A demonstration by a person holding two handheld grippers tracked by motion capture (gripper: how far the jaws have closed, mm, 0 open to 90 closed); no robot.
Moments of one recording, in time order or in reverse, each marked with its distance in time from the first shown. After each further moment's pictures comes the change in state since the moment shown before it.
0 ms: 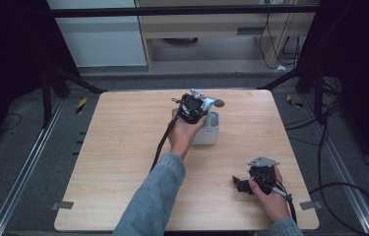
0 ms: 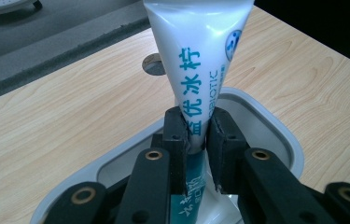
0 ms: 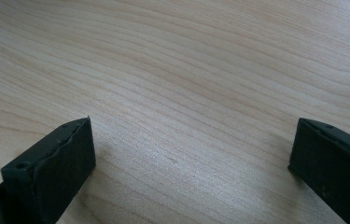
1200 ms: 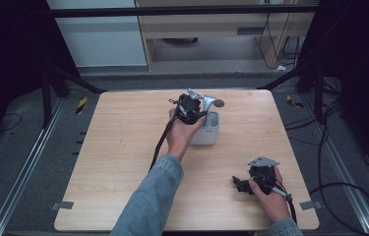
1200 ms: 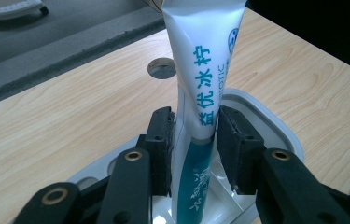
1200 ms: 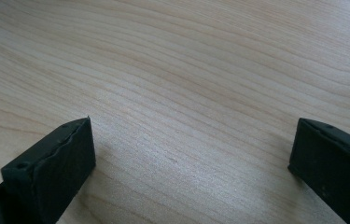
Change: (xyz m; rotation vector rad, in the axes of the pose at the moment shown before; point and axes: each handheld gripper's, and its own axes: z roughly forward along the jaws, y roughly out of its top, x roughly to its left) left arm 0.002 -0.003 -0.008 -0.032 0.012 -0.008; right arm 0.000 0.000 0.000 -0.001 0.000 -0.001
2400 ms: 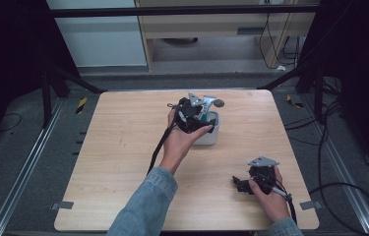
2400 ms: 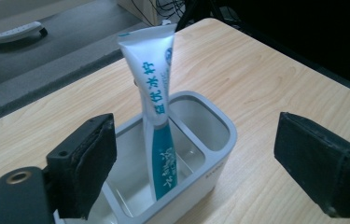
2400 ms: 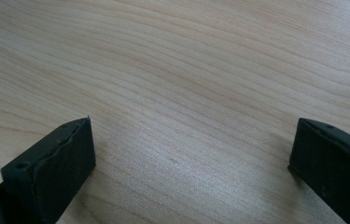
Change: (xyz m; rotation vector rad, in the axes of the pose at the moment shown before) left arm -0.029 0.000 -0.045 -0.039 -0.022 0.059; right arm 0.000 0.000 0.000 0.001 -0.002 -0.003
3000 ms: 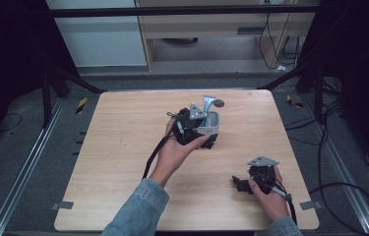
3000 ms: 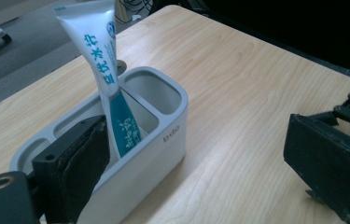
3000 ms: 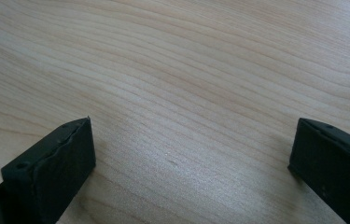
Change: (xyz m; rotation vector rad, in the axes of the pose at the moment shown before) left arm -0.017 -0.021 -0.023 0.018 -0.112 0.087; right arm 0.000 0.001 0.001 0.003 0.000 0.005
